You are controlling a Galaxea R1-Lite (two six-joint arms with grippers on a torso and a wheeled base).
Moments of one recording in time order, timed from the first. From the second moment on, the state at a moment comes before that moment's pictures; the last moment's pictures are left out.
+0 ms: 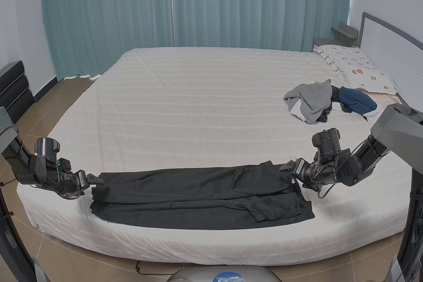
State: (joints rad) left arm 0.30 2.10 -0.81 -0.32 -0.41 -0.25; right arm 0.25 2.22 -0.97 -0.47 0.06 0.79
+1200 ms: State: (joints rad) left arm 0.20 2.33 -1.15 -0.43 -0.22 -0.68; right arm 0.19 2.33 -1.15 -0.46 0.11 0.87
